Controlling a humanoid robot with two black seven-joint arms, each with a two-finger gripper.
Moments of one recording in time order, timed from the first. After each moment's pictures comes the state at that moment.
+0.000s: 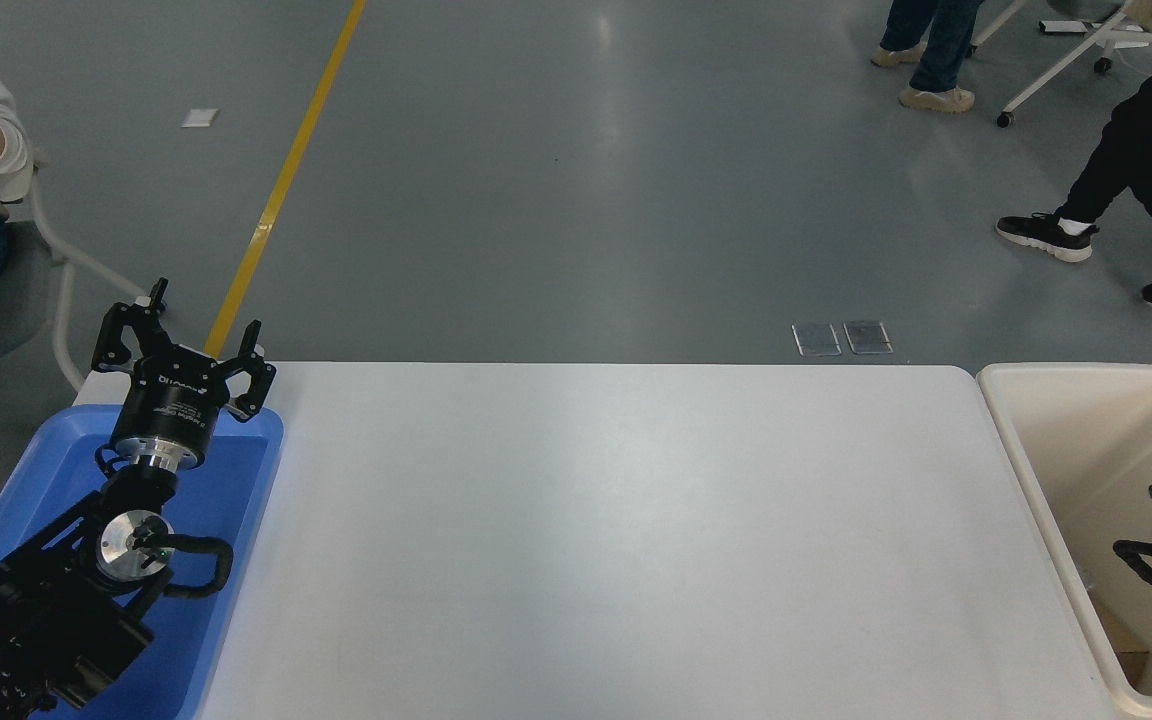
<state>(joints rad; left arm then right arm) -0.57 0.28 -0.89 -0.47 -0.07 -0.58 -0.48 0.85 -0.61 -0.34 0.60 0.15 -0.41 -0.27</state>
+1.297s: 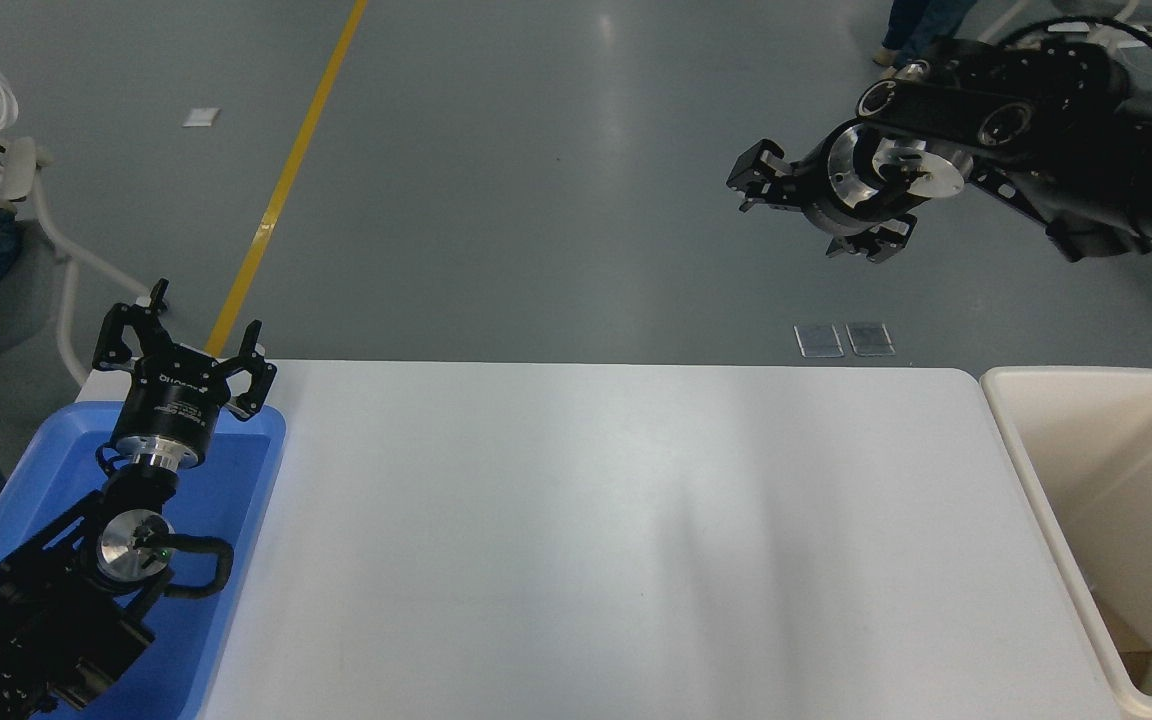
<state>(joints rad) -0.57 0.28 -0.89 -0.47 -0.07 -0.58 -0.48 1.88 -0.14 -0.80 0.89 0.14 0.48 -0.52</state>
